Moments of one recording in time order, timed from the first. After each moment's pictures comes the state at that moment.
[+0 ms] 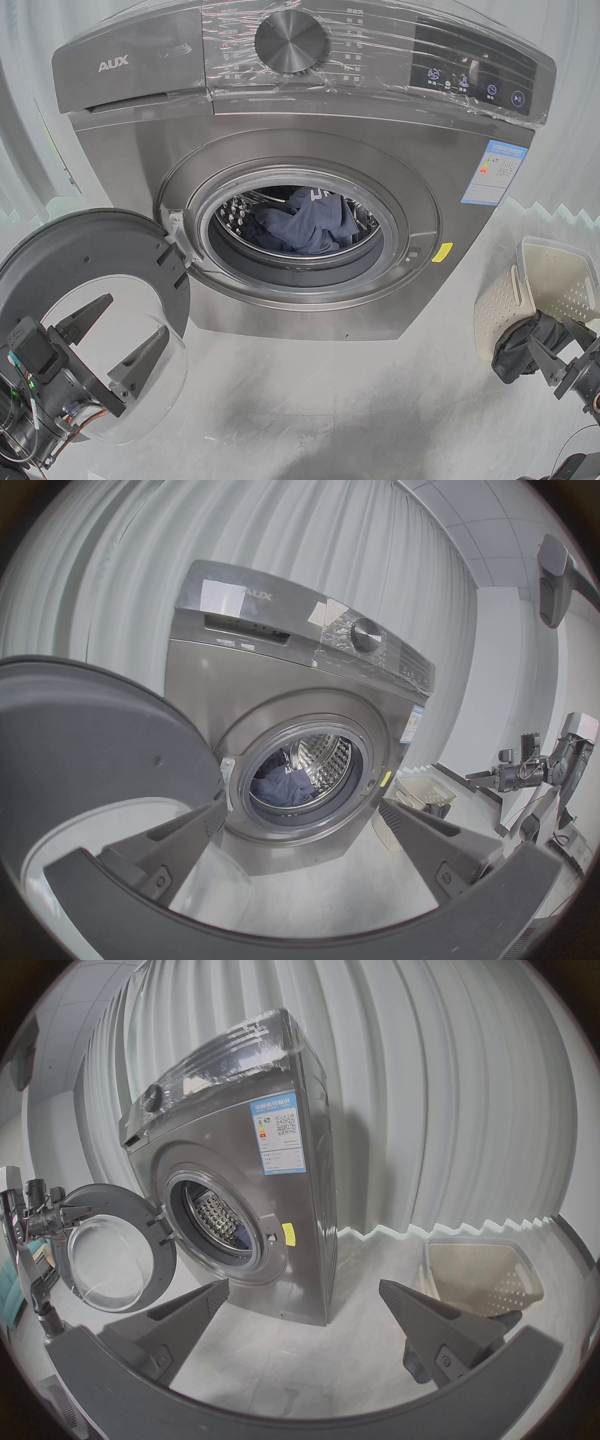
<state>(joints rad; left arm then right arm) -0.65 1.15 -0.06 -1.21 0.19 -0.05 0.29 0.87 -0.02 -0.82 -0.08 0.04</state>
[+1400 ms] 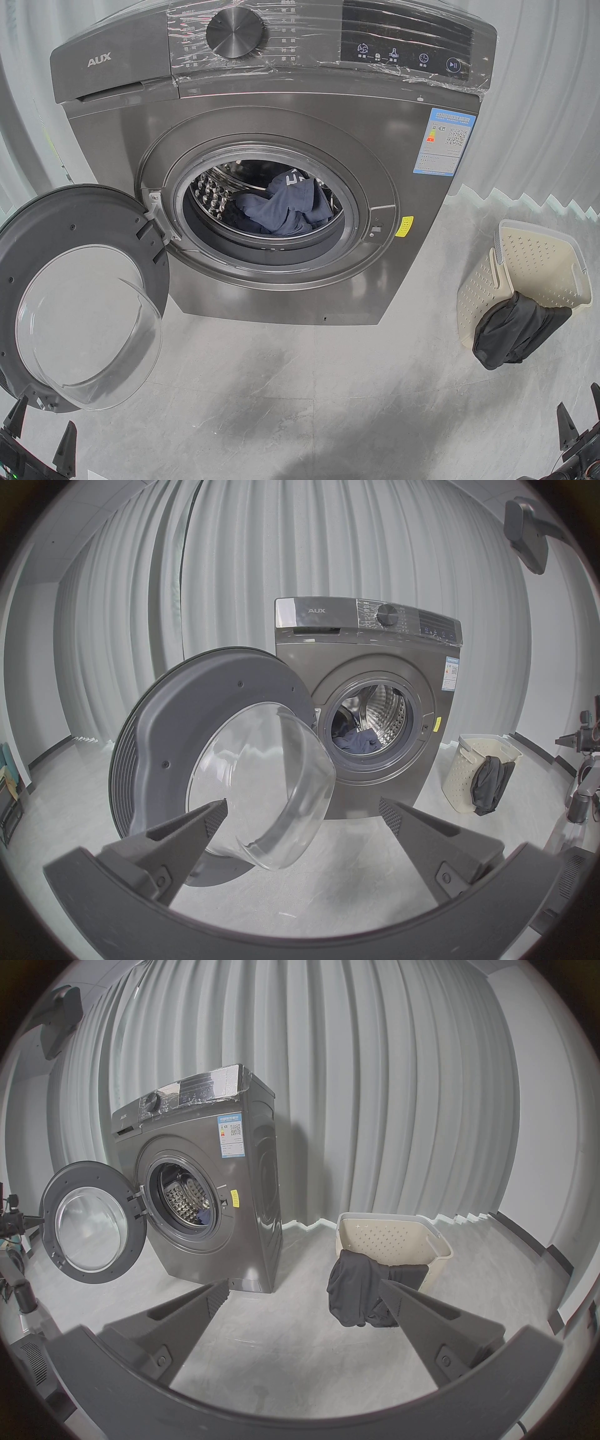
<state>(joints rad) 0.00 0.06 -0.02 -0.07 -0.01 0.02 0.01 0.02 -0.02 0.00 -0.03 0.01</state>
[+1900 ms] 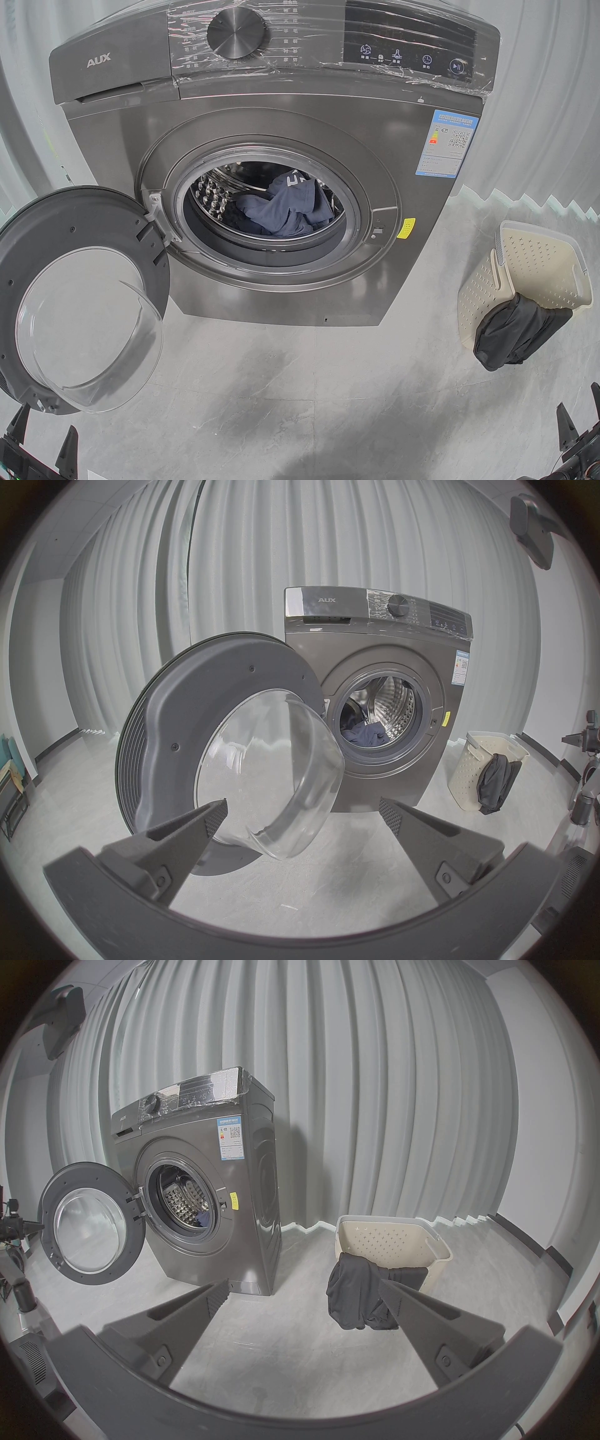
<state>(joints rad) 0.00 0.01 -0.02 0.01 0.03 0.00 0.00 0.01 -0.02 0.00 -0.03 0.01</state>
